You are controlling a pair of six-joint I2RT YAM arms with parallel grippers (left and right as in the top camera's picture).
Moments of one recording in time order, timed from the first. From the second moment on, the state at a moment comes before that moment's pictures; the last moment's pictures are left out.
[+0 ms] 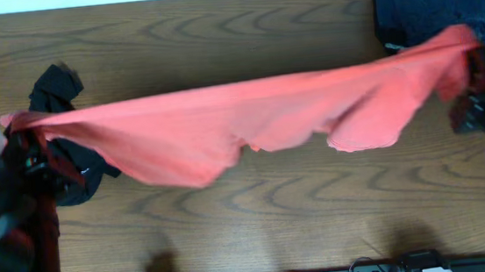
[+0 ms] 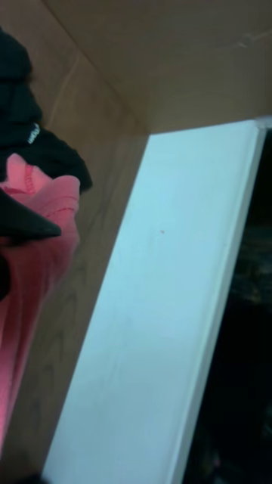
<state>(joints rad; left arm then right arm) 0.03 0.80 1.54 -0.94 -0.19 -0.23 0.07 0.89 1.58 -0.85 0.07 -0.03</state>
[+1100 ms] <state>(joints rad) 0.03 0.79 1.90 -1.18 -0.10 -0.25 0.07 0.87 2.02 -1.11 0.09 -0.03</state>
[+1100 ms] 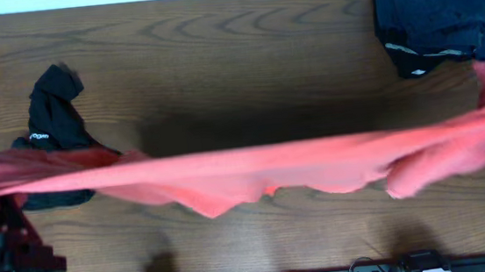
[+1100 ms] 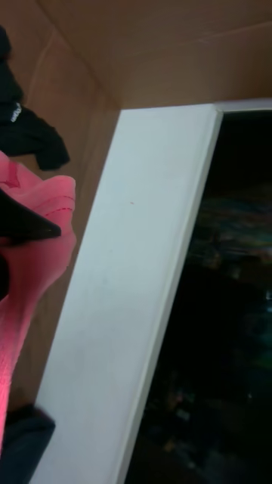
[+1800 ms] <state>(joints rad) 0.03 0.99 1.91 -1.22 -0.12 -0.25 0.07 1.15 2.06 -1.07 0.05 -0.04</state>
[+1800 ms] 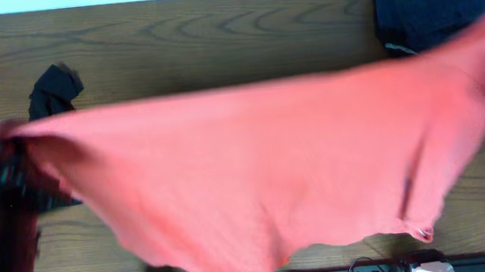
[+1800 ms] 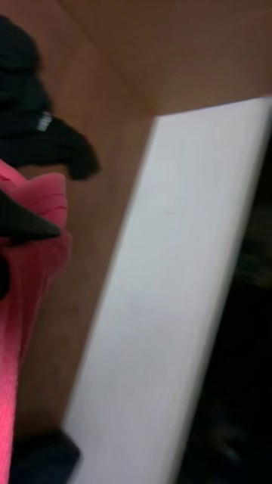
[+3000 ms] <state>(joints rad) 0.03 2.17 1.89 -0.74 -0.19 -0.25 0.08 2.31 2.05 -0.66 -0.25 -0.06</state>
